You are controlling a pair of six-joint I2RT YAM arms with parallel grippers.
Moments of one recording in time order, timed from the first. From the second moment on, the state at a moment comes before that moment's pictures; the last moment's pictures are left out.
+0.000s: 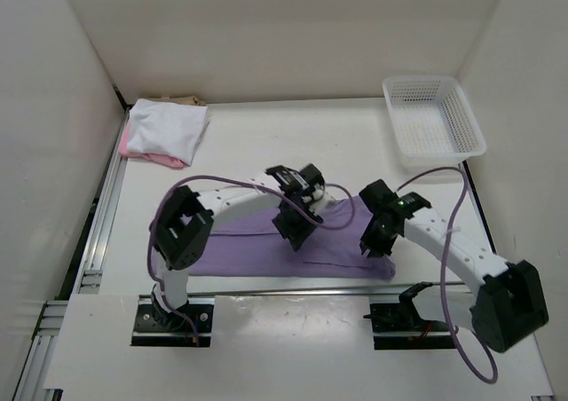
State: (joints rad) left arm -0.96 1.94 1.49 -0.95 0.21 0.00; right arm 0.54 1.13 0.76 -1.02 0.06 1.01
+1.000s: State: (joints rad) left arm 0.18 1.75 1.09 -0.76 -0.22 0.00; right arm 0.42 2.52 2.32 -0.97 0.17 0.76
